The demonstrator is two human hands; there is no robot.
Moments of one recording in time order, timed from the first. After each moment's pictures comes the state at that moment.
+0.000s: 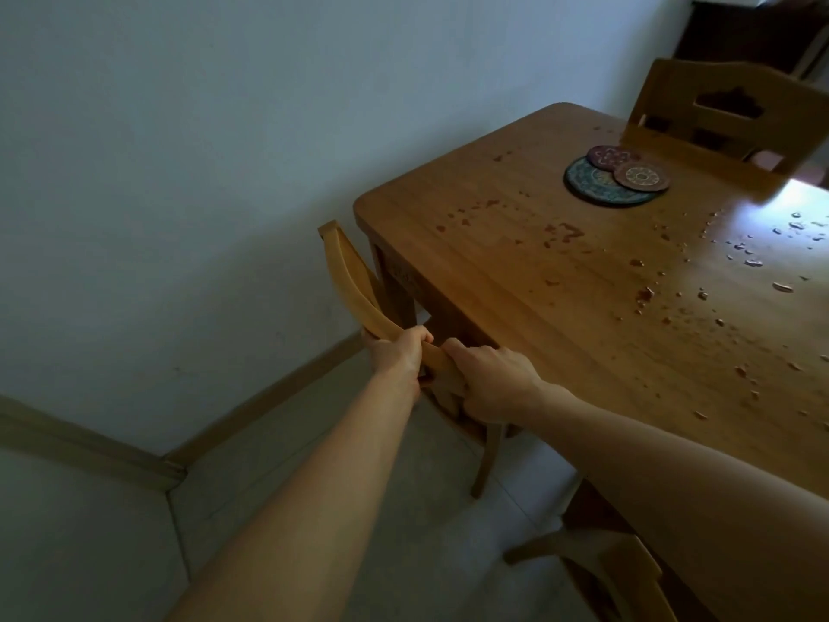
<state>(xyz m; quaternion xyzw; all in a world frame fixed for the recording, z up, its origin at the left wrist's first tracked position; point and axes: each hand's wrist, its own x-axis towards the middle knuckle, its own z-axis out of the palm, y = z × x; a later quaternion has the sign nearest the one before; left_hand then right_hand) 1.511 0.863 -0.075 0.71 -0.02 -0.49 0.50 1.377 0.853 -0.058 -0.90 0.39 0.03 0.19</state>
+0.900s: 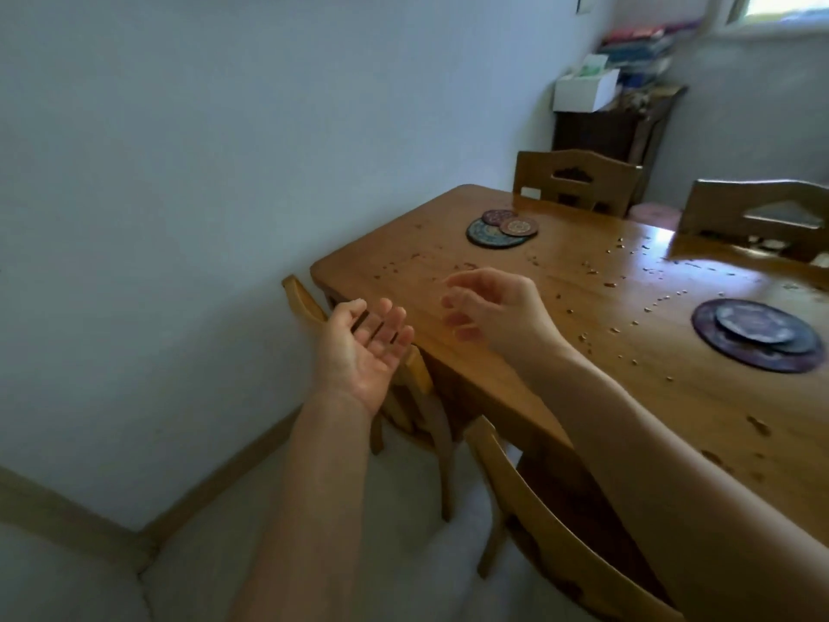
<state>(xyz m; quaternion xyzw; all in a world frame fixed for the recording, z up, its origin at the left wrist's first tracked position) 1.395 1.045 0.101 0.42 -0.08 -0.59 0.69 1.238 1.008 0.103 -0.61 0.45 -0.46 0.47</state>
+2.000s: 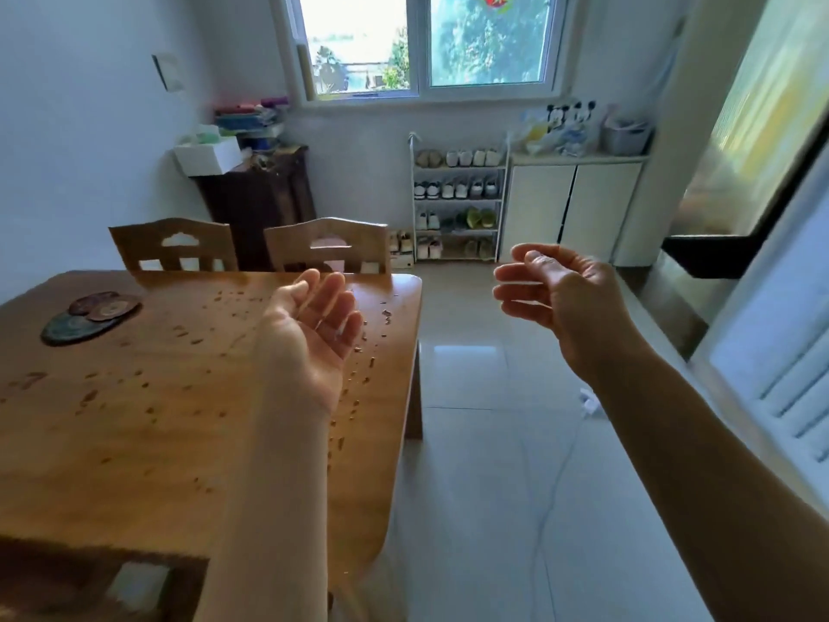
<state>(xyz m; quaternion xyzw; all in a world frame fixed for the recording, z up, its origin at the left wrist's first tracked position) 0.821 1.147 0.153 0.29 -0.29 -0.74 0.53 0.608 1.241 0.160 -0.31 0.58 -0.70 0.28</state>
